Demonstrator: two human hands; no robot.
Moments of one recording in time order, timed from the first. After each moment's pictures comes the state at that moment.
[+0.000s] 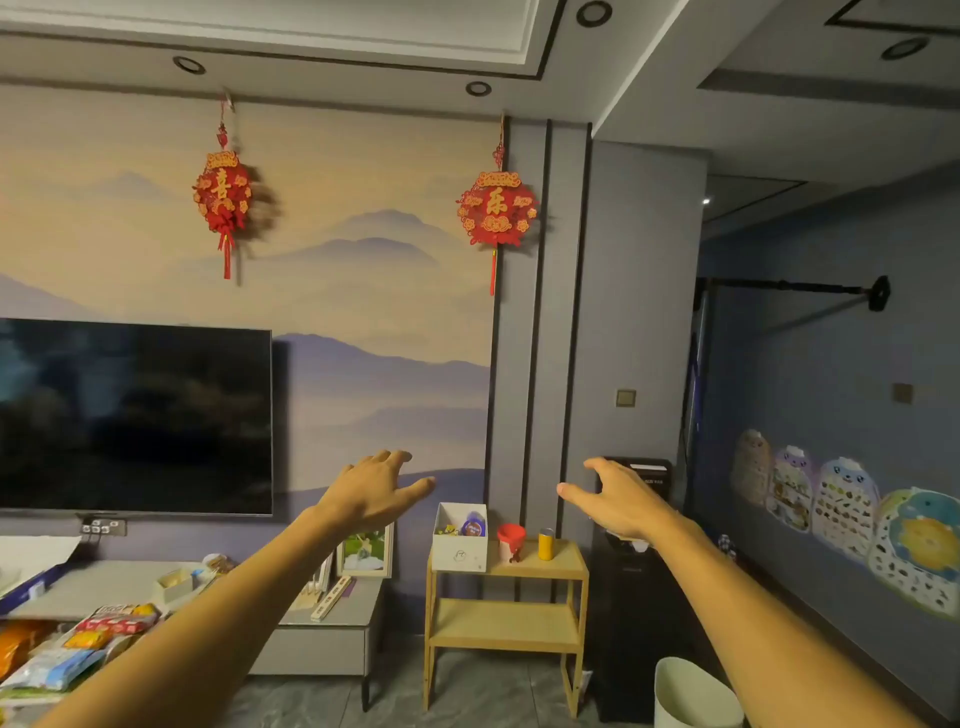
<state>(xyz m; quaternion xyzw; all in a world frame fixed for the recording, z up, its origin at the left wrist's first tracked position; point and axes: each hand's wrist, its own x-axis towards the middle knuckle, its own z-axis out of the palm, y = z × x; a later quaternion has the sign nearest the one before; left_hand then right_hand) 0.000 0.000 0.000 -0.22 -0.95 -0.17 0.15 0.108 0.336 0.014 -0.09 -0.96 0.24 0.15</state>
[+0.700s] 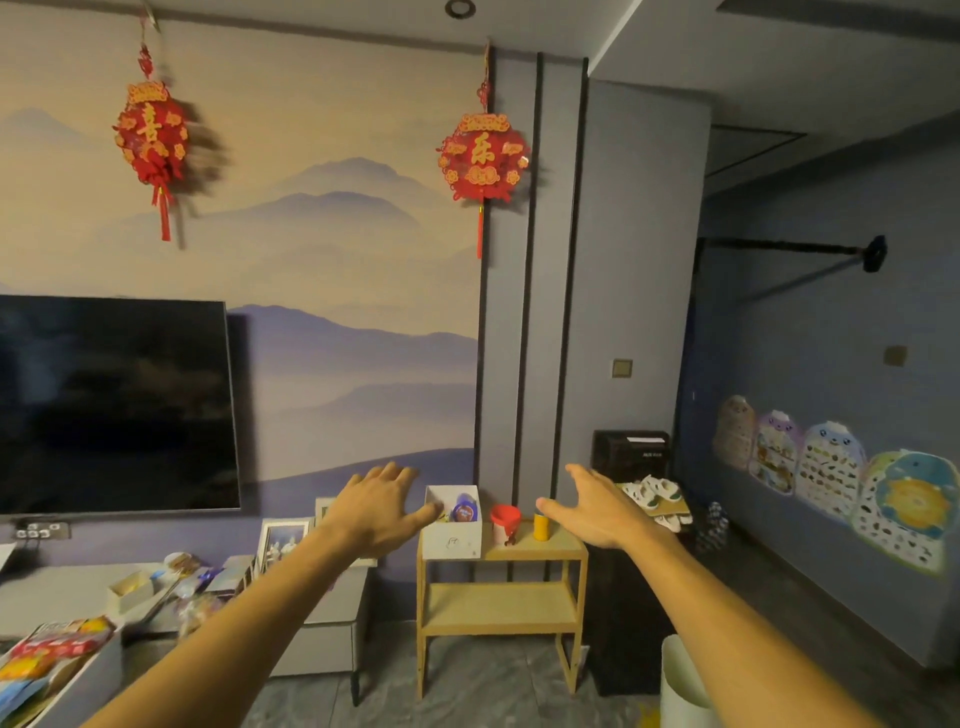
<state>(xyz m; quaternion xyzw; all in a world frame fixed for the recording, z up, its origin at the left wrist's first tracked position) -0.134 0.014 -0.059 -0.25 -0.96 -0.08 0.12 -0.033 0.321 -0.047 -0.10 -0.96 0.22 0.10</state>
